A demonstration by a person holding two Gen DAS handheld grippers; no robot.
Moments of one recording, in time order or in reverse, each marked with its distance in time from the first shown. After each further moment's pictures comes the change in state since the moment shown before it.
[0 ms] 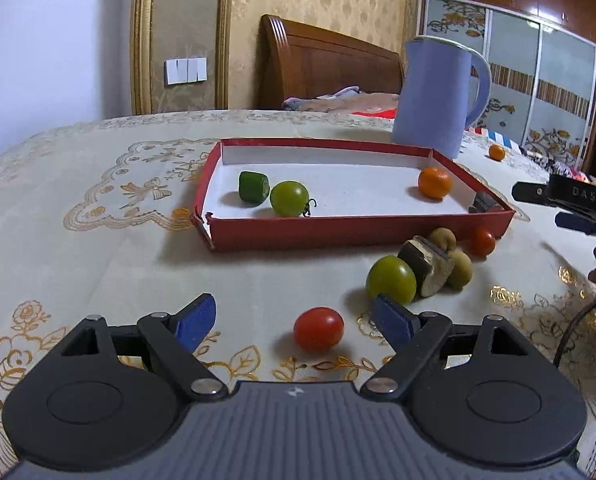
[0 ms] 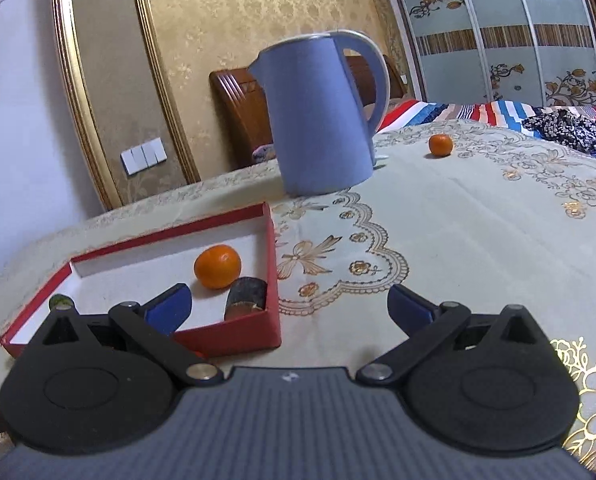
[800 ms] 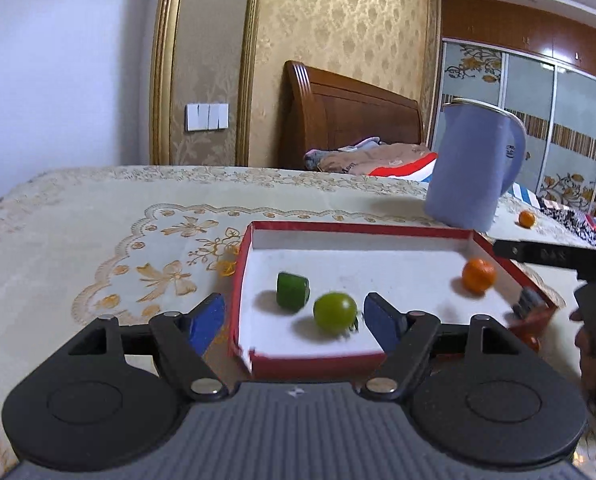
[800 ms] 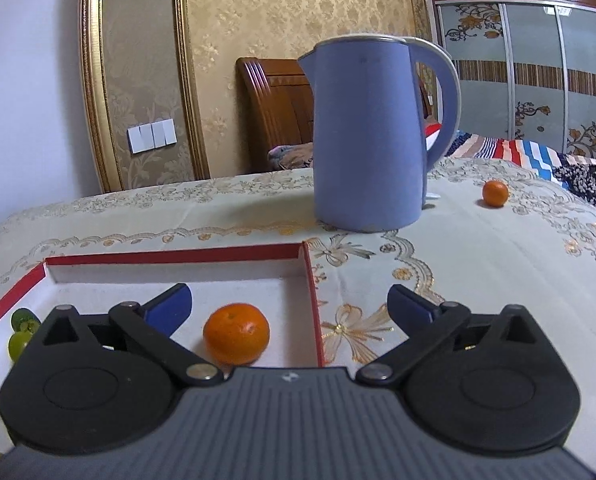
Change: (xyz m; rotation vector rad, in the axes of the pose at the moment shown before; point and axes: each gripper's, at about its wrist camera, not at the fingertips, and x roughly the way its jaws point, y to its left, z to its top) left arm 0.022 0.031 0.055 -0.045 -0.143 0.033; right arm 0.081 0.047 0.038 -0.160 0.008 -0.007
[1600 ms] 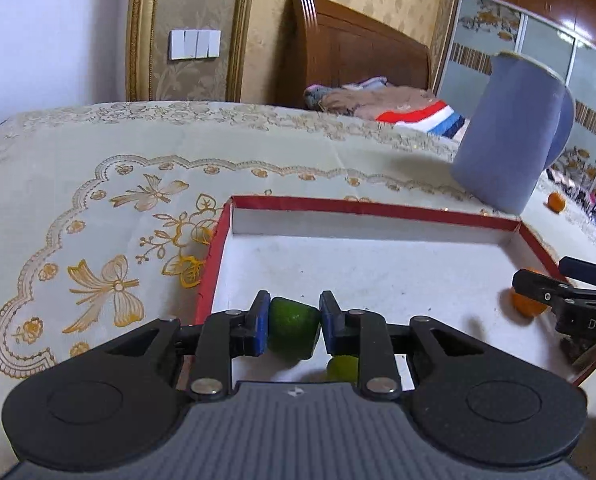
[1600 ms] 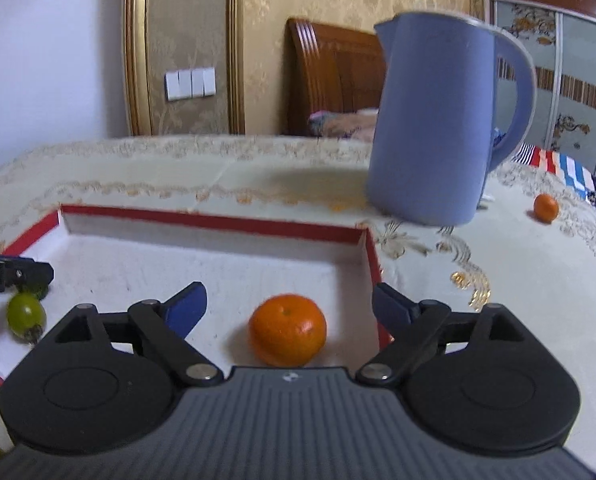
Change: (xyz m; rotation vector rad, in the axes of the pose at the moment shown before) left arm 0.117 0.013 0.035 -0.067 0.218 -0.041; right arm 0.033 0.037 0.006 -0.160 0.103 0.060
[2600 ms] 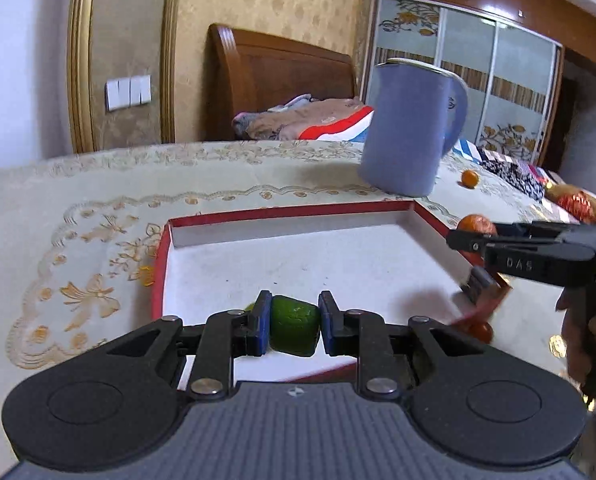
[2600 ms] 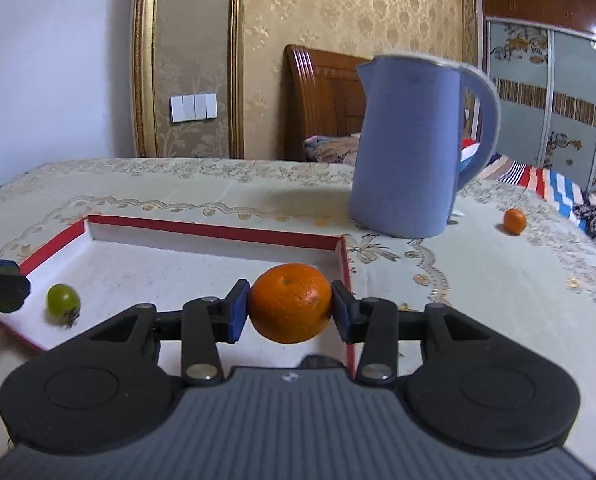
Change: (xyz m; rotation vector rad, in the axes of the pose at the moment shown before) left arm -0.070 -0.032 -0.020 0.165 -0.056 -0.146; right arm -0.054 -0.006 -0.005 -0.003 -0.048 0.001
